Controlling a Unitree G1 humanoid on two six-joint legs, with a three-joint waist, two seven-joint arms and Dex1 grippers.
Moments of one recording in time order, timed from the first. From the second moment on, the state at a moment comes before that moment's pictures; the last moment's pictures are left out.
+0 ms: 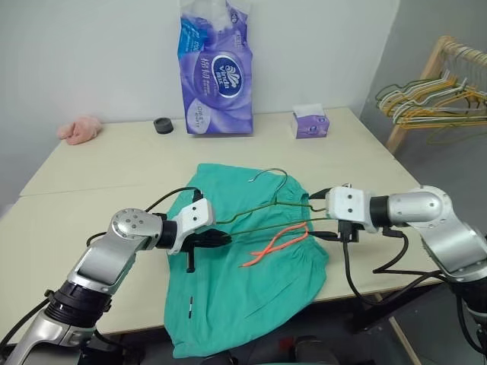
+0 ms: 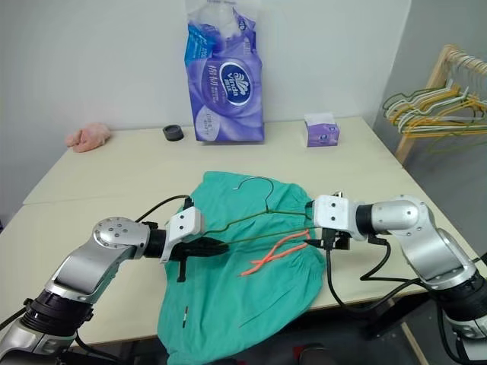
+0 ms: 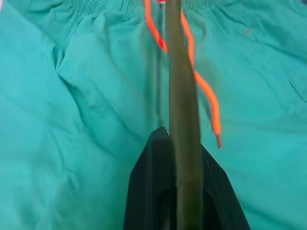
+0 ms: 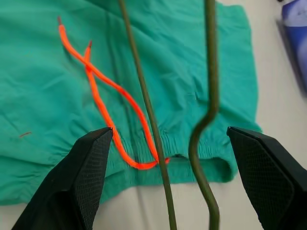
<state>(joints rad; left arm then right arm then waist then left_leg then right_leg) -0.33 0.79 -0.21 -0.18 -0.24 0.43 -1.15 -0.49 -0.85 0.31 -0.33 0.02 0.40 1.07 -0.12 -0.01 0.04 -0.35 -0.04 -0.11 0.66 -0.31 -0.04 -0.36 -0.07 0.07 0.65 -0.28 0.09</state>
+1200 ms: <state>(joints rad) -0.36 0.61 -0.06 0.00 -0.29 0.34 -0.99 -0.40 -0.93 0.23 -0.33 0.02 0.49 1.21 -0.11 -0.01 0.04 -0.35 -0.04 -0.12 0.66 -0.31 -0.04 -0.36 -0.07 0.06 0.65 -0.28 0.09</state>
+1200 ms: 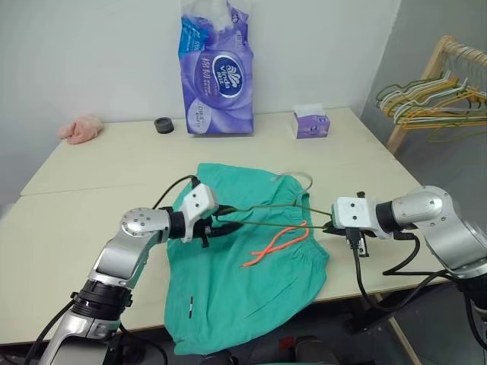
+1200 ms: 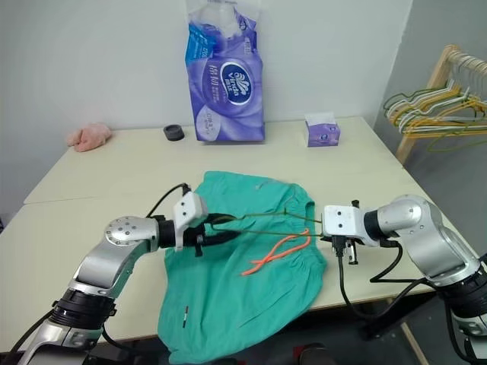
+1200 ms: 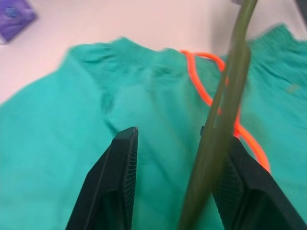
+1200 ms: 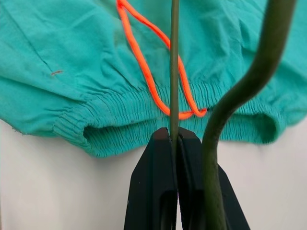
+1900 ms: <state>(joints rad) -0.25 0.81 0.08 -0.03 -0.50 0.56 -1.23 0.09 -0.76 -0.30 -0.45 0.46 1.27 0.91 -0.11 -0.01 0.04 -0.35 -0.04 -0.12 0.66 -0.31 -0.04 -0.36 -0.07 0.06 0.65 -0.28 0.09</state>
